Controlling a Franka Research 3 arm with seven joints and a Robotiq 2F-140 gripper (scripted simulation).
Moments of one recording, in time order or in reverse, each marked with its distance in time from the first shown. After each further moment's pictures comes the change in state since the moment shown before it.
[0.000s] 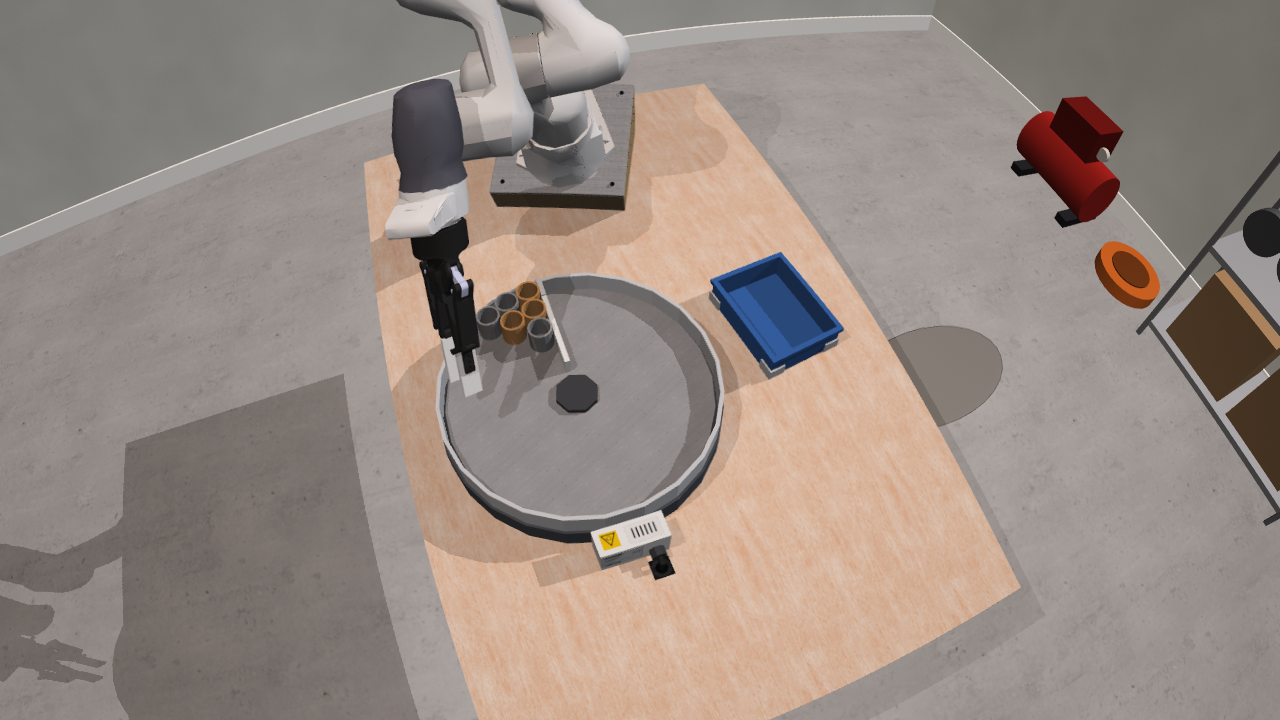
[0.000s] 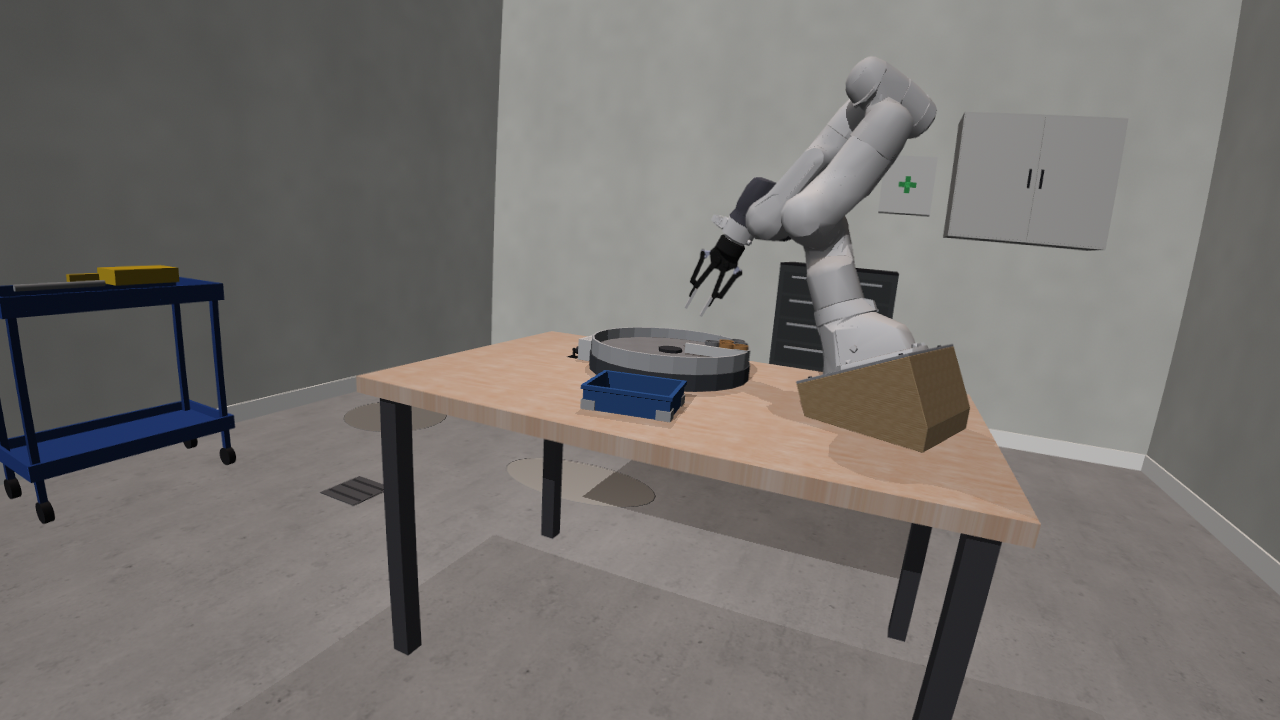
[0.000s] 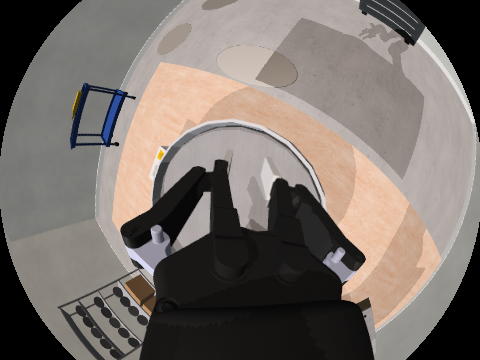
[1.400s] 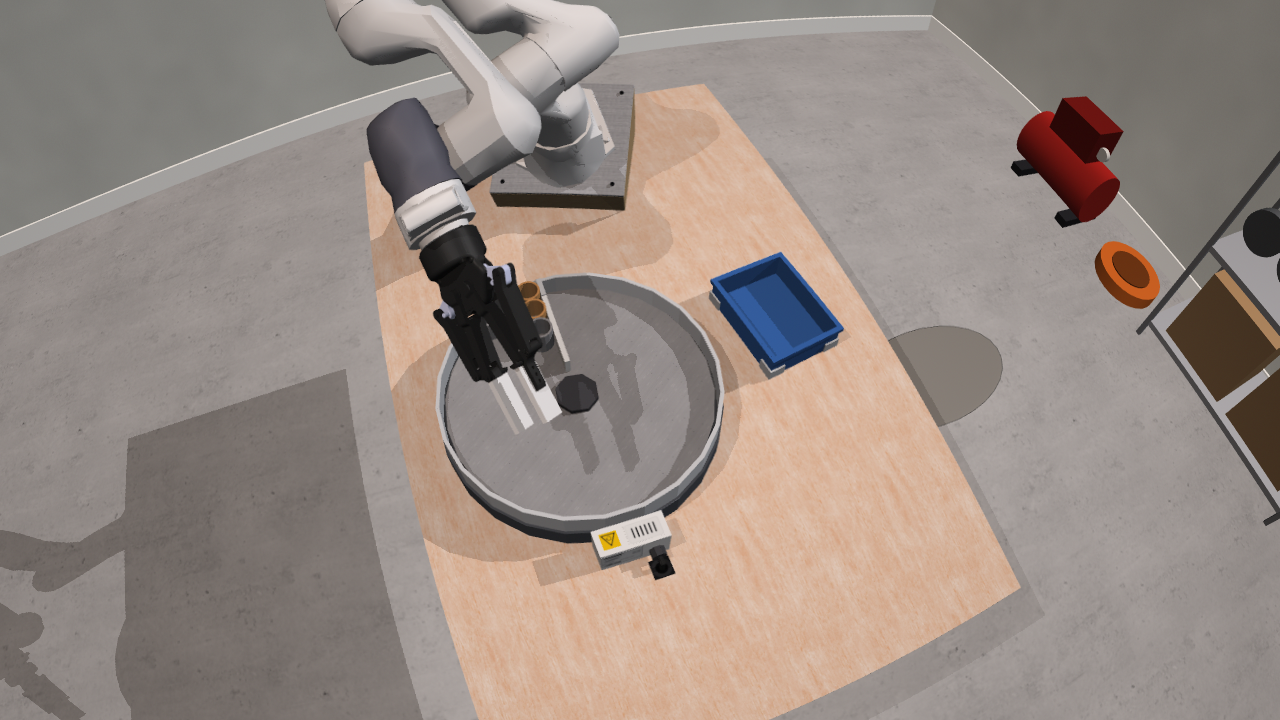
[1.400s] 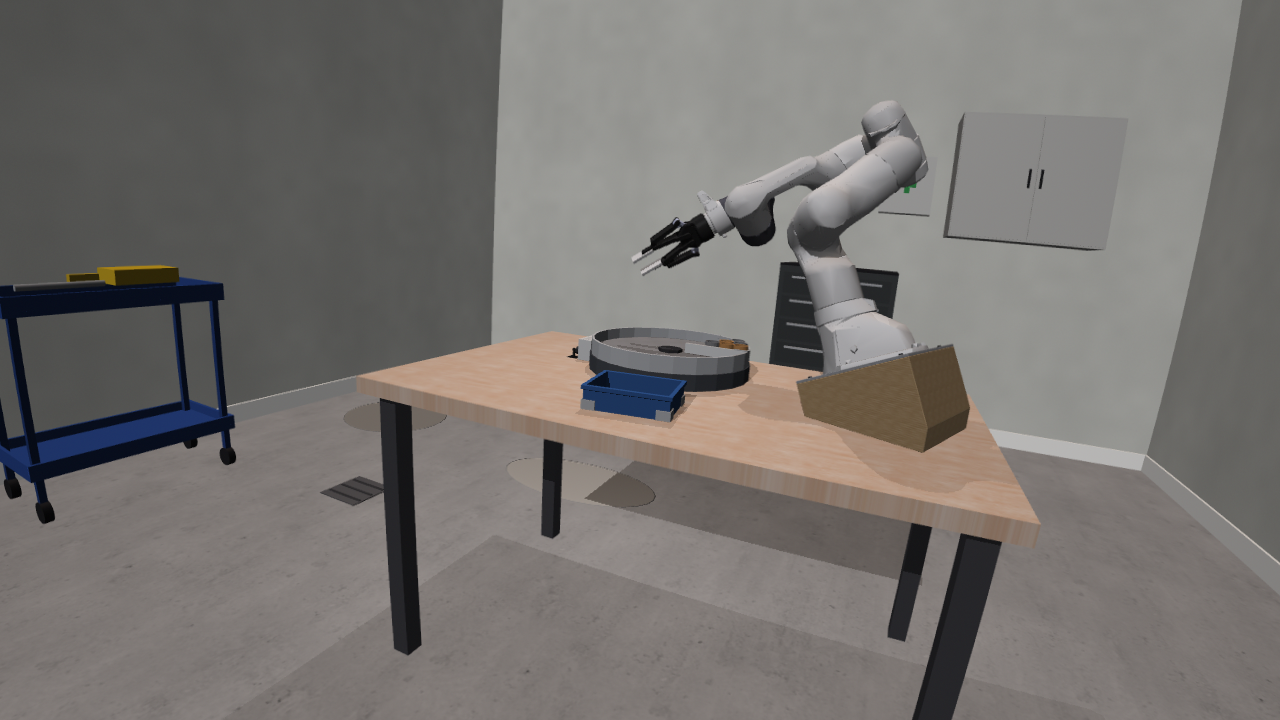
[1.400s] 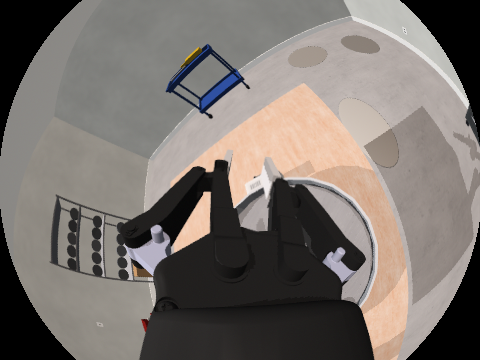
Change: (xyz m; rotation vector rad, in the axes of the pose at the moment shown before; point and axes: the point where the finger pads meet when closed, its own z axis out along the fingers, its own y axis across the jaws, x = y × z) arm -0.002 -0.186 -0.034 0.568 0.005 -0.414
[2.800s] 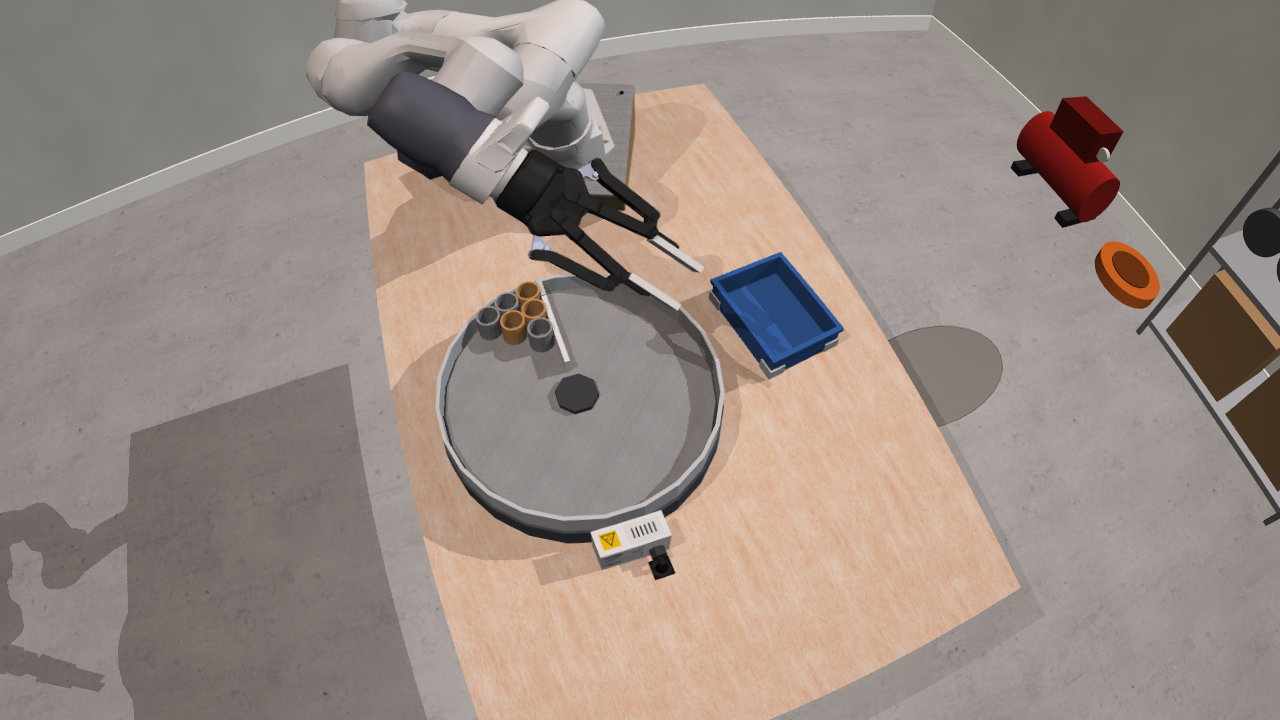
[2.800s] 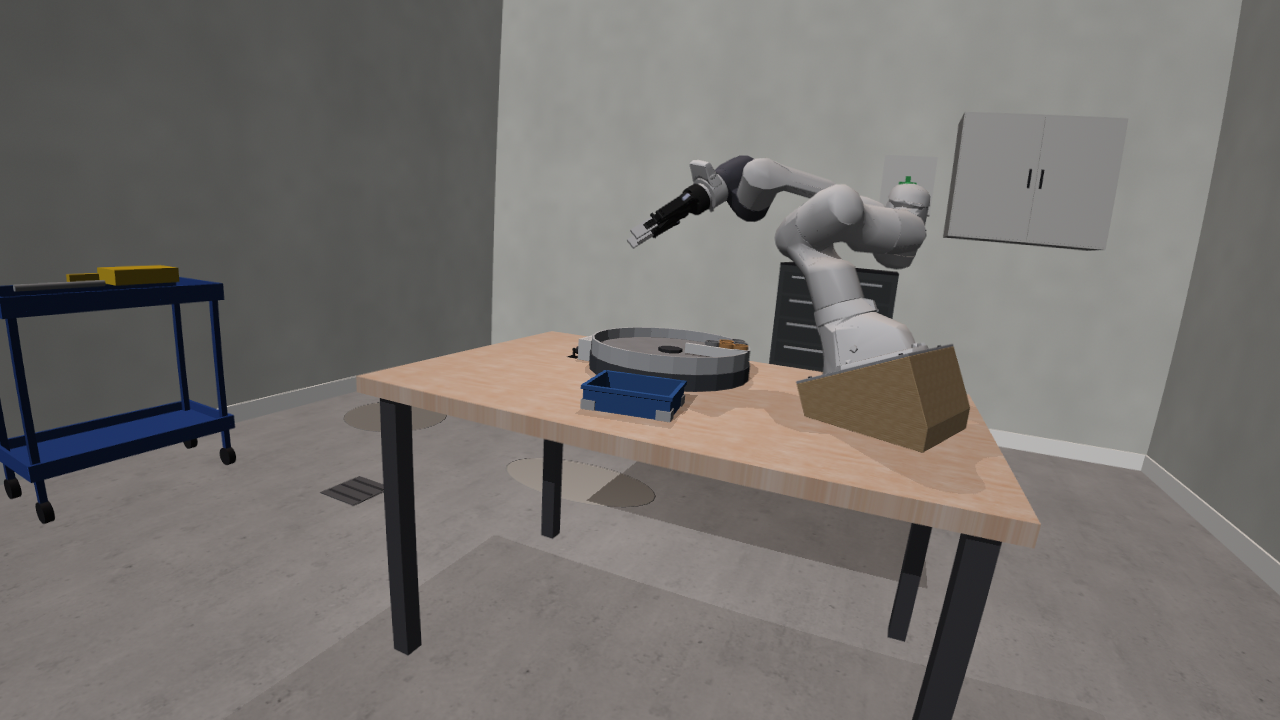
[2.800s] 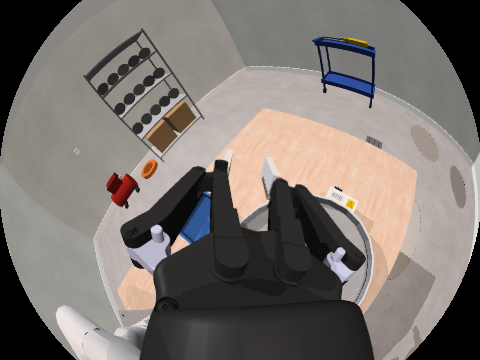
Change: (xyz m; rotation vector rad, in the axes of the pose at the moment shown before) arm -0.130 -0.152 -0.052 0.442 -0.387 -0.756
